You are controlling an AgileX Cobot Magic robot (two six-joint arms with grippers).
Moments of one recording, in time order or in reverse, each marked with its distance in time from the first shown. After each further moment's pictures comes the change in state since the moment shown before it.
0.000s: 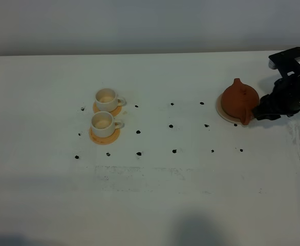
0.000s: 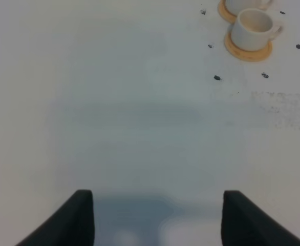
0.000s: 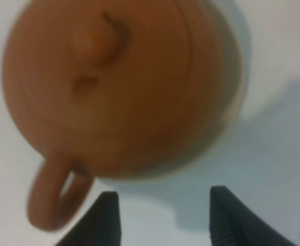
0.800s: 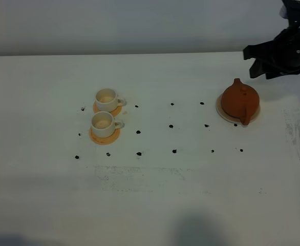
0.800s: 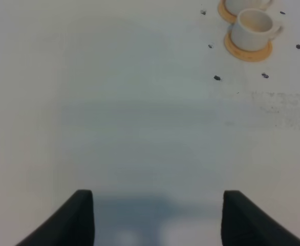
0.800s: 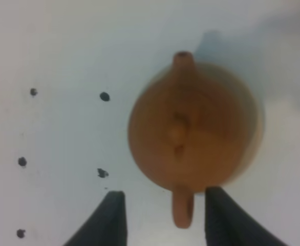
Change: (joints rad) left arm 0.000 0.000 0.000 0.000 0.000 0.000; right arm 0.095 -0.112 -0.269 -0.123 0.285 0.619
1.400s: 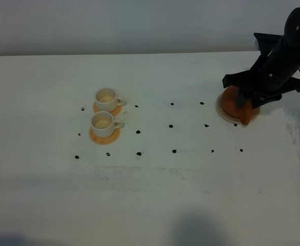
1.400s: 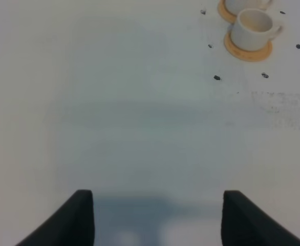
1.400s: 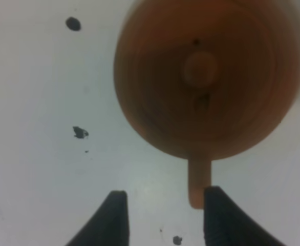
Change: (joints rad) left arm 0.000 0.000 0.000 0.000 0.000 0.000; right arm 0.077 0.132 -0.005 -0.122 0.057 0.168
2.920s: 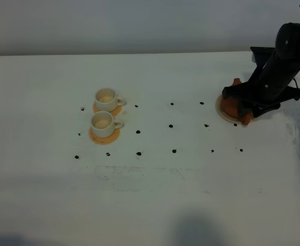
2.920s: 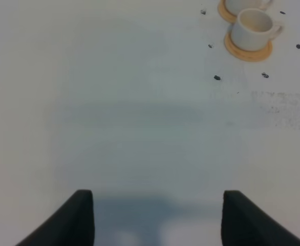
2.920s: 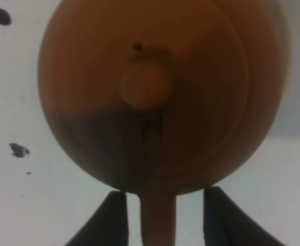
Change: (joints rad) left arm 0.000 0.000 0.000 0.000 0.000 0.000; right arm 0.000 0.082 -0.001 -0.063 -0.040 0.021
